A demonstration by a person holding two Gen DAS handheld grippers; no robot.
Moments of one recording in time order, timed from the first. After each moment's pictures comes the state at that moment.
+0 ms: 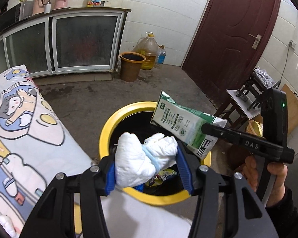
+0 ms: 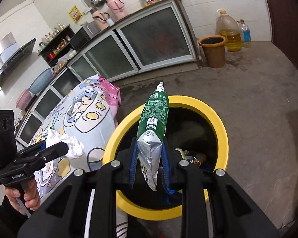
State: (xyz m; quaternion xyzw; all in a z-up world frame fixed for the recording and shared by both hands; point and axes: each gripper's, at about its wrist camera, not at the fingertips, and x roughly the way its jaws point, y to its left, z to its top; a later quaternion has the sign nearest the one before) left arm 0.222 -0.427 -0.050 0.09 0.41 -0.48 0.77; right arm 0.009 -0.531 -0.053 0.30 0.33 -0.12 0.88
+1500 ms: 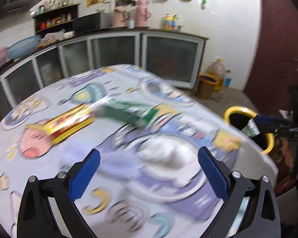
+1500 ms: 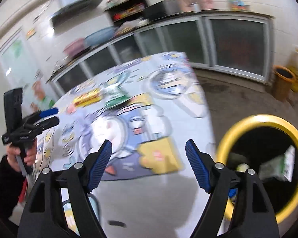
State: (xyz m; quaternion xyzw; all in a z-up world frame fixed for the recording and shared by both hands) left arm 0.253 -0.077 -0.012 0.09 0.35 -0.26 0.90; right arm 0.117 -0.306 -0.002 0.14 0.35 0.11 0.92
